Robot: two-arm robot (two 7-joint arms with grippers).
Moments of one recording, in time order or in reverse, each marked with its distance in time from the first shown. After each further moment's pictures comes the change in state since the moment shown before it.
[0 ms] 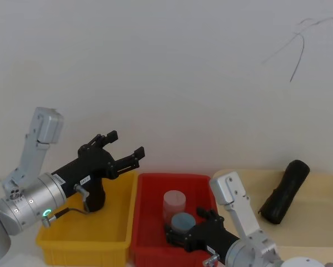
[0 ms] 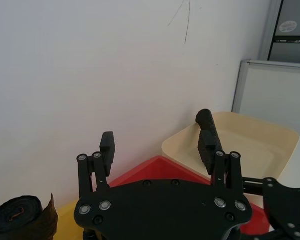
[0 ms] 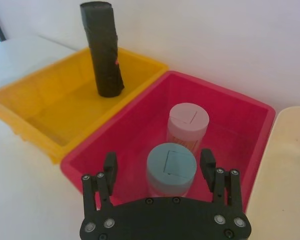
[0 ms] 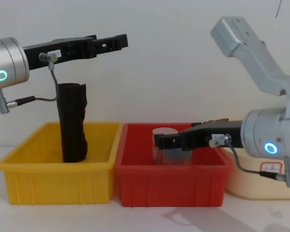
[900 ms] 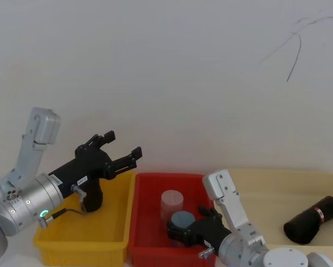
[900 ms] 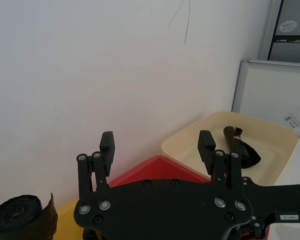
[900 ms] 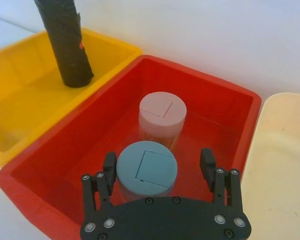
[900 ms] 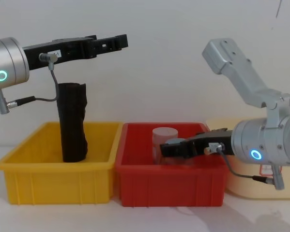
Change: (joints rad) left arm 0.000 0.000 0.000 0.000 0.000 0.000 0.000; right arm 0.086 -0.052 0.003 0.175 -0.050 -0.020 -0.051
